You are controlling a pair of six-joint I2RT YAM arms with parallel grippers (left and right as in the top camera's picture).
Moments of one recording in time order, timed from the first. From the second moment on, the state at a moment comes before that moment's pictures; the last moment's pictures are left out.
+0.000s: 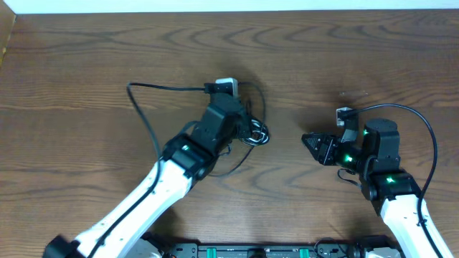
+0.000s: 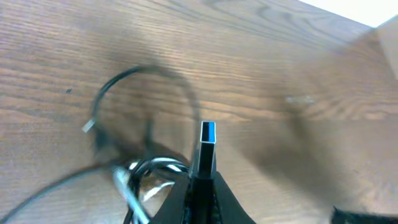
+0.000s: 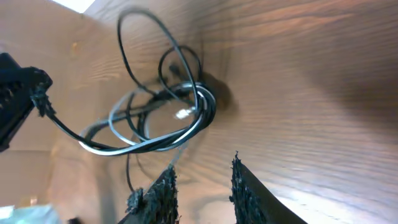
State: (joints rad) left arm -0.63 1.31 0.91 -0.26 -0.06 -0.64; right arm 0.10 1.04 0.51 -0.20 -0.63 0.48
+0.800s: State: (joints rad) left arm -0.63 1.29 0.91 -0.21 0.05 -0.86; right arm 0.46 1.24 0.51 0.02 -0.44 0.83
